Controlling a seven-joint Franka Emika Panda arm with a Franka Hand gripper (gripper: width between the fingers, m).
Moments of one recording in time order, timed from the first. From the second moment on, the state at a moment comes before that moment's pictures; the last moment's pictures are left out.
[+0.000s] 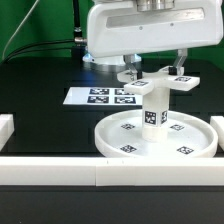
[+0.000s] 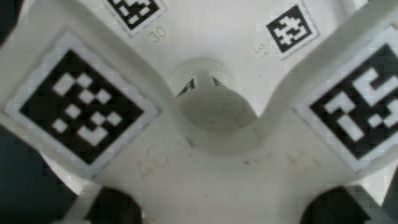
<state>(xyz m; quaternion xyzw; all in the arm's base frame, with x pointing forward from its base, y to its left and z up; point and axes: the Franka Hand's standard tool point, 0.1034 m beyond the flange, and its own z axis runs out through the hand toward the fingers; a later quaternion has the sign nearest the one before) 0.550 0.034 0.102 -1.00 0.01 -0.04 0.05</state>
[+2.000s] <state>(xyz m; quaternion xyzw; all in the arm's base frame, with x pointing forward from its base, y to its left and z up) 0.553 0.035 0.104 -0.70 0.70 0.00 0.12</state>
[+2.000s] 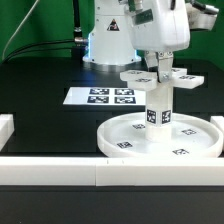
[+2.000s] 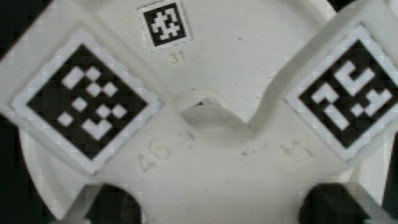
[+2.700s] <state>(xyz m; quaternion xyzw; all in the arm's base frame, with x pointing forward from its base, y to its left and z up) 0.553 0.036 0.104 -0.54 0.83 0.01 0.16</state>
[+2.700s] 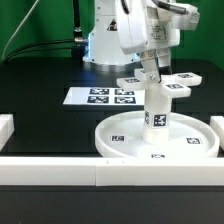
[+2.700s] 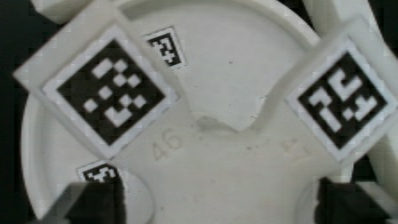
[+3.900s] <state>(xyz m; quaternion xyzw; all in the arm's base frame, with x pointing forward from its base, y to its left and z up) 0.553 0.048 0.162 -0.55 0.81 0.03 0.19</state>
